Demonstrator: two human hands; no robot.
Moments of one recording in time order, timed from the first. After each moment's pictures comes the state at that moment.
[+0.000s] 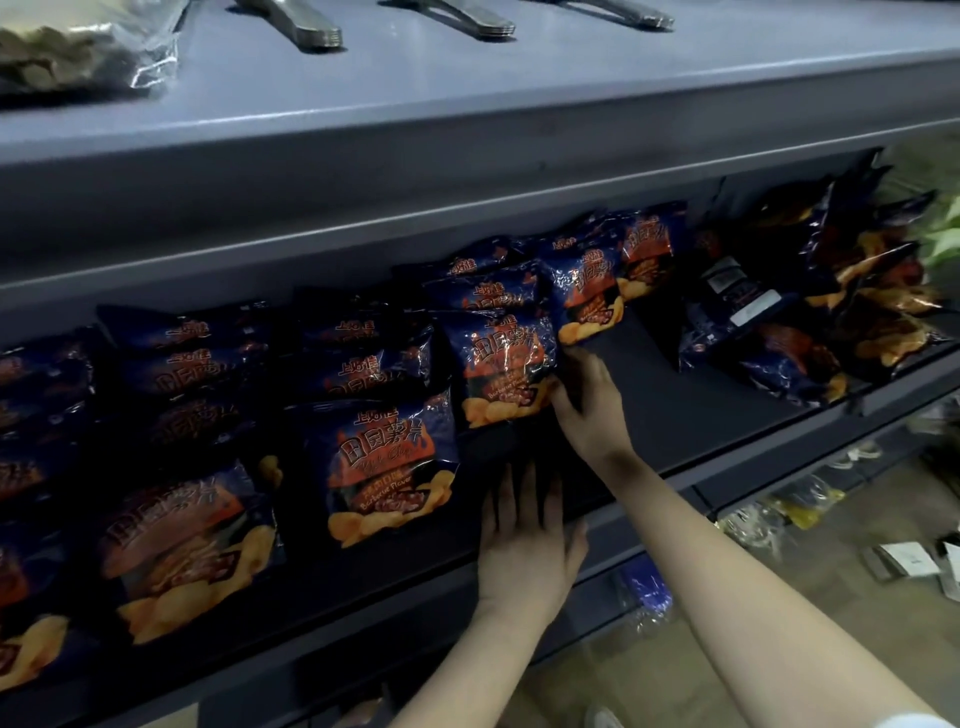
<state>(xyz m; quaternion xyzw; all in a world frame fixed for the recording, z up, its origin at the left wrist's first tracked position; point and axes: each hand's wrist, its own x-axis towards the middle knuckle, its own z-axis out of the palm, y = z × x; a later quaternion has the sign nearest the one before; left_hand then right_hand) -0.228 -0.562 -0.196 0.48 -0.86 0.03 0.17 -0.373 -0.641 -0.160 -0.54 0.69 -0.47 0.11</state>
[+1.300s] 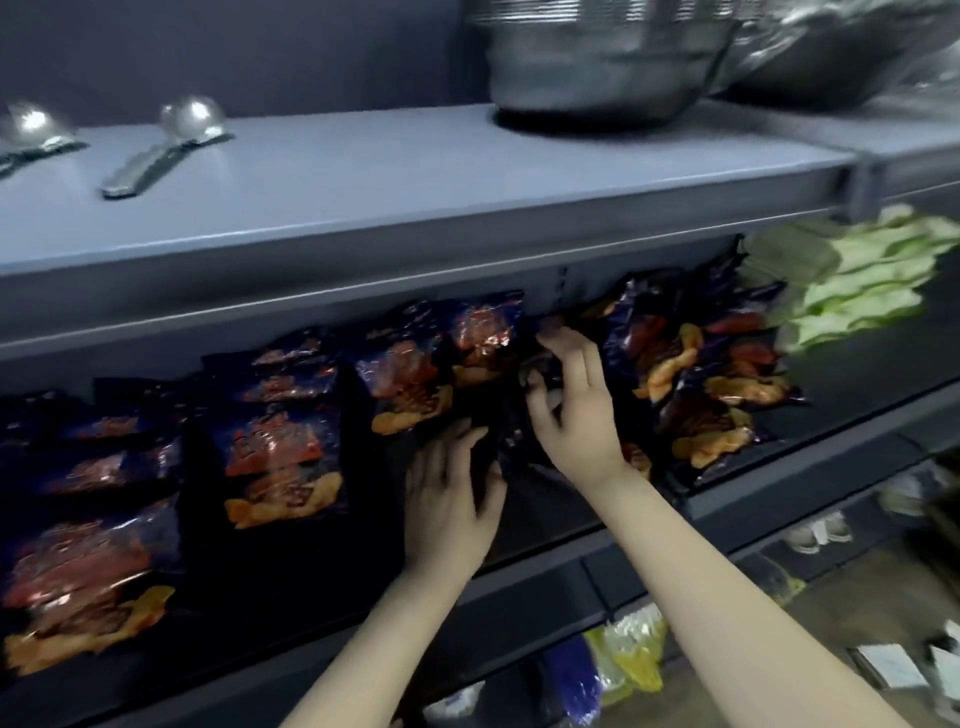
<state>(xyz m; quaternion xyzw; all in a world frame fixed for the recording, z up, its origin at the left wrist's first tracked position) -0.431 -0.602 -0.123 0.44 -0.79 -0.08 0.41 -0.590 -0.615 -0.075 -0.64 0.54 -0.54 -0.08</state>
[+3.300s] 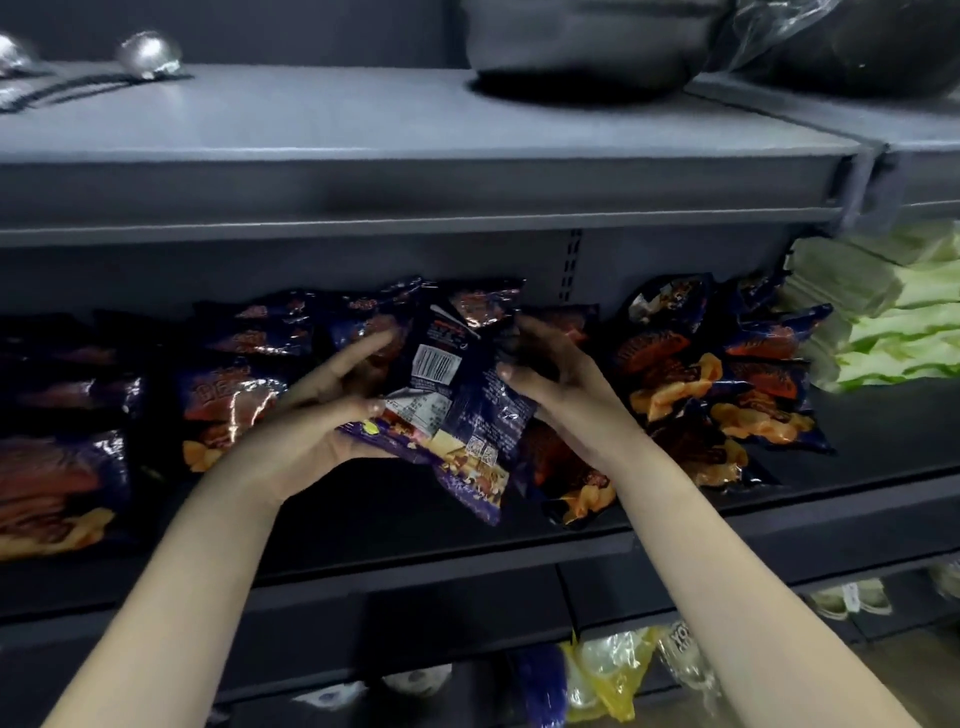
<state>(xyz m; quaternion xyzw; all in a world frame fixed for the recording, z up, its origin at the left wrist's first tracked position) -0.390 -0.621 -0.040 0.32 -0.53 -0.68 0.40 -0.640 -0.616 -0.047 -0.55 0.45 -0.49 0.51</state>
